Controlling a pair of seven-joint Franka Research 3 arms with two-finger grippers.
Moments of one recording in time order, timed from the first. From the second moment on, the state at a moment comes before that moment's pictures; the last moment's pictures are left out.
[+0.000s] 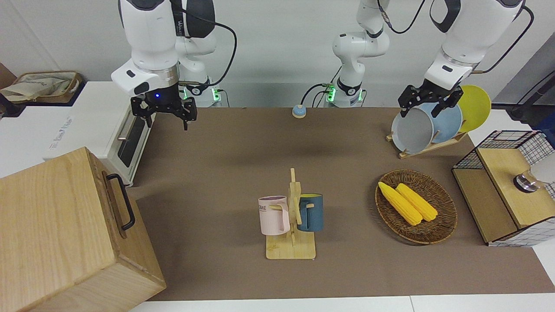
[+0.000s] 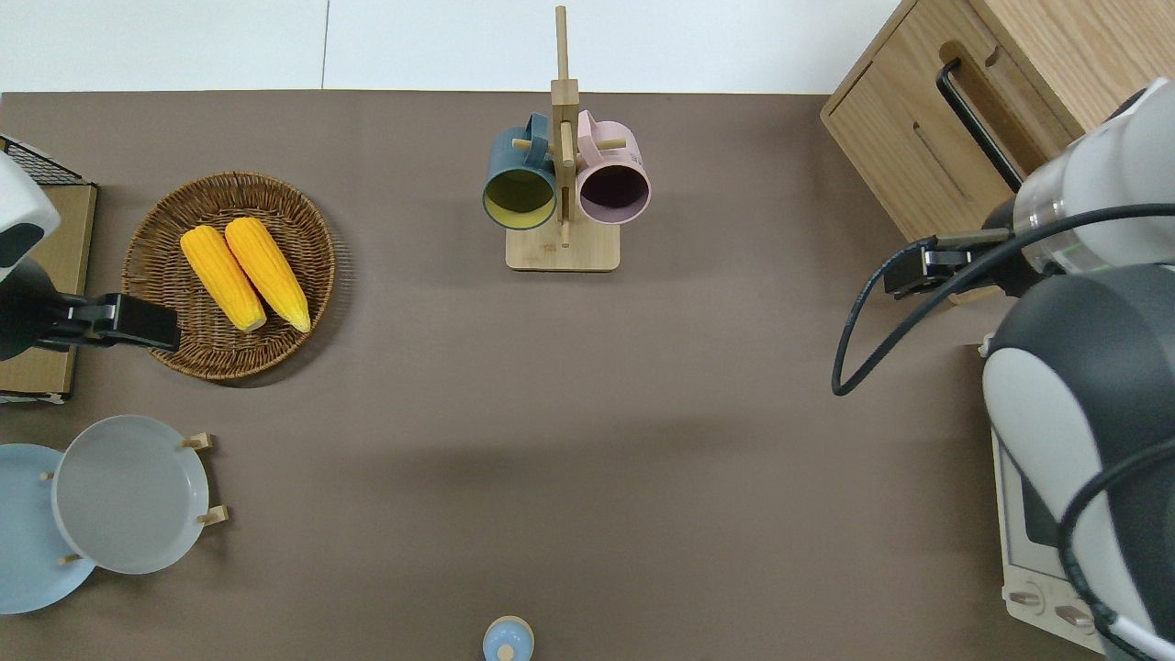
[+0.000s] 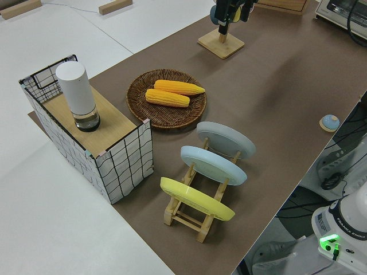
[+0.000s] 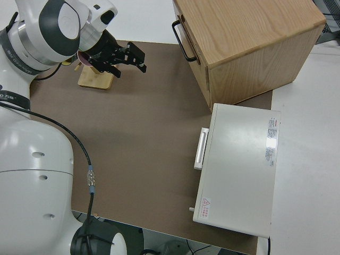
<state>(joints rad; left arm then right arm) 0.03 0.04 -0.06 -1.51 0.00 1.52 0.02 0.18 0.21 0.11 -1.36 -0.37 1.51 0.18</state>
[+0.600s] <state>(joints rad) 0.03 0.04 -0.06 -1.51 0.00 1.52 0.02 0.26 0.32 0.16 -1.40 -0.81 1.66 0.19</state>
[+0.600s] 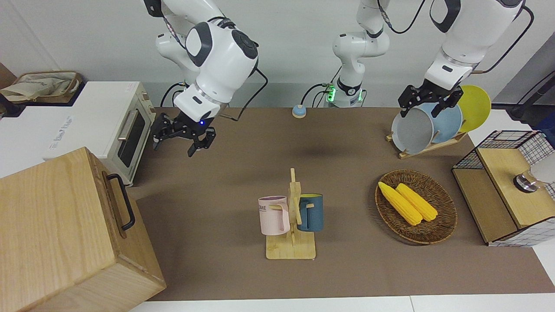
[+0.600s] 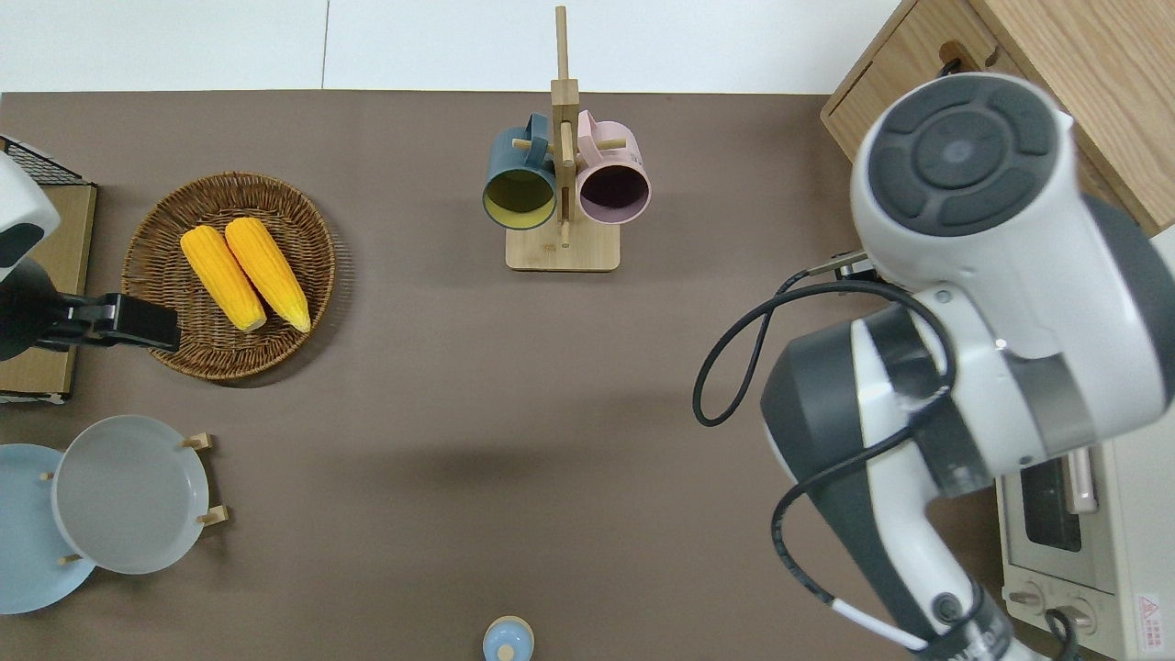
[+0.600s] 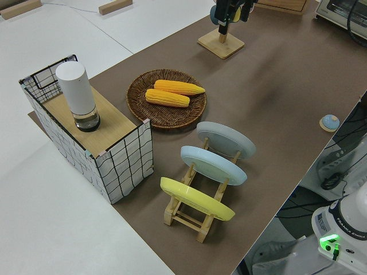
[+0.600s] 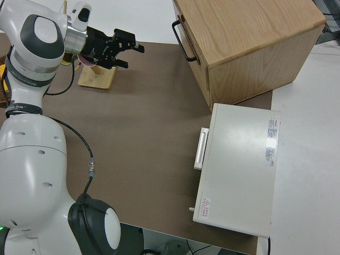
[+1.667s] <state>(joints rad) 0.03 0.04 -0.06 -1.51 0.00 1.52 0.02 0.28 0.48 0.14 -1.61 -1.58 1.73 0.41</state>
